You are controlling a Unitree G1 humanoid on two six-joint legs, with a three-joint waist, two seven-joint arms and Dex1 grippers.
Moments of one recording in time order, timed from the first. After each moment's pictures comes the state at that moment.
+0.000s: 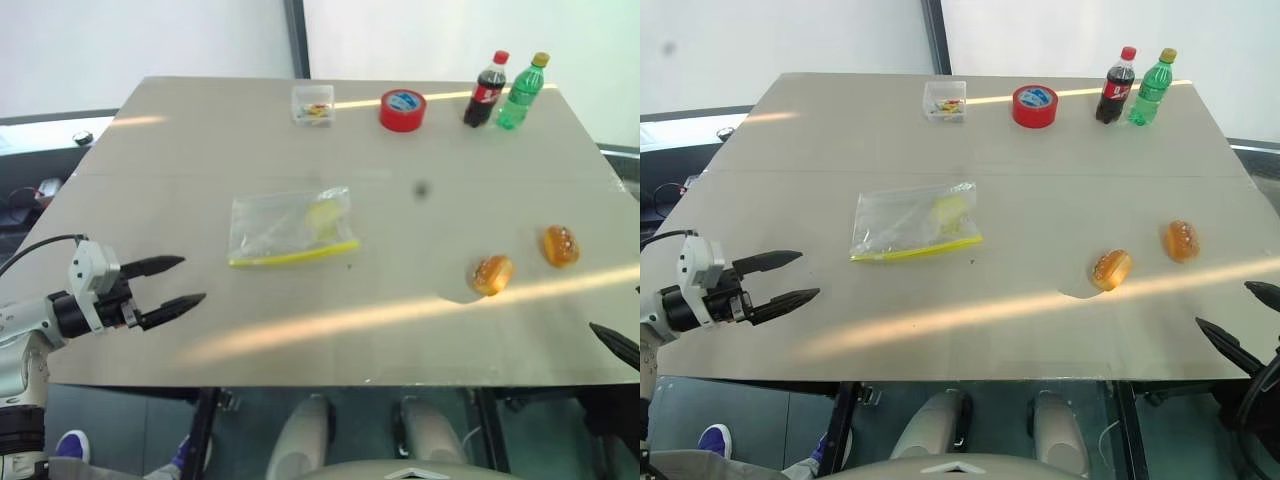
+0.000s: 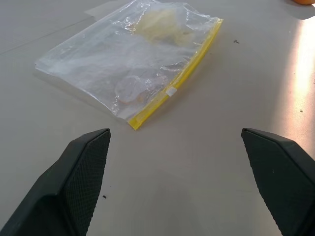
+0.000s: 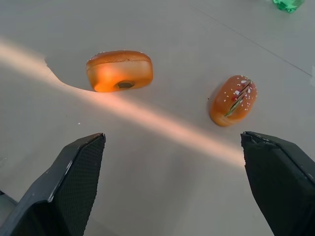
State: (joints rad) left arm -0.04 0.90 0.41 0.29 -0.49 0.07 -1.37; right arm 0.57 -0.72 -0.88 -0.54 0.50 0.43 0.97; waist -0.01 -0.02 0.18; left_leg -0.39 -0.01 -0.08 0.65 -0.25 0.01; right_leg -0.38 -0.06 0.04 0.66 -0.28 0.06
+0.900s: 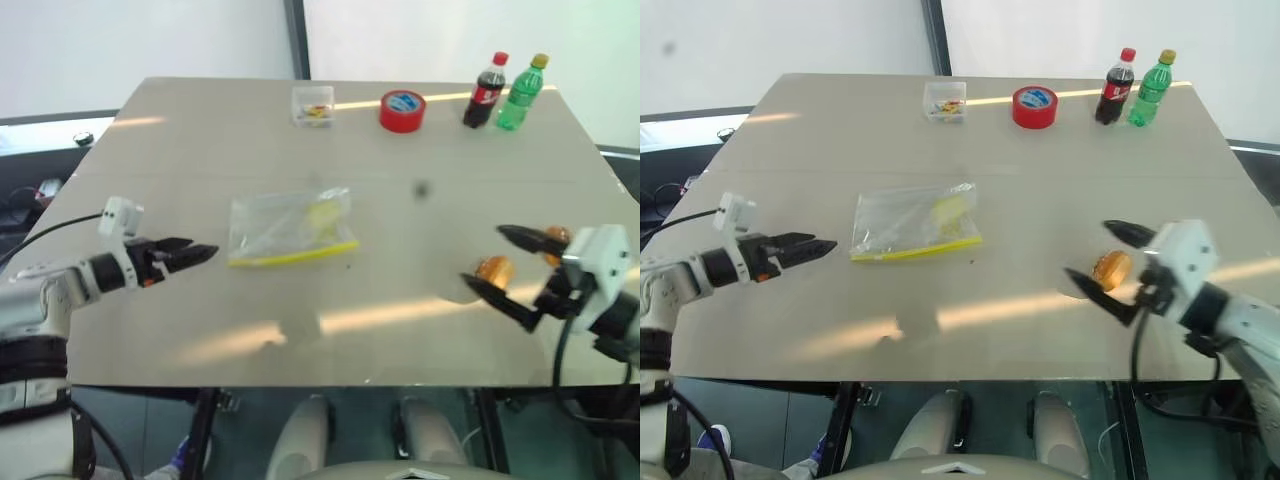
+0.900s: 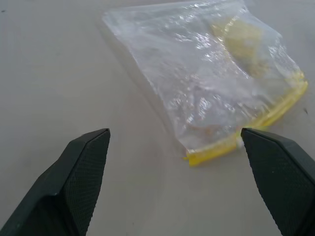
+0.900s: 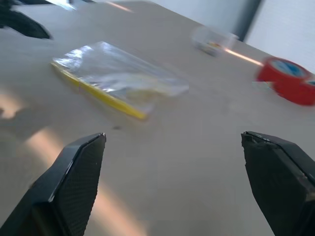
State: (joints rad) left arm -0.49 0.93 0.24 0.49 -0.51 0.80 -1.06; right arm 0.06 -0.71 -0.28 -0.78 0.62 0.58 0.68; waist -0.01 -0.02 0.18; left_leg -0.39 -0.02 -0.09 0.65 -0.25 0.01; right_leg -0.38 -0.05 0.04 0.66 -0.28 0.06
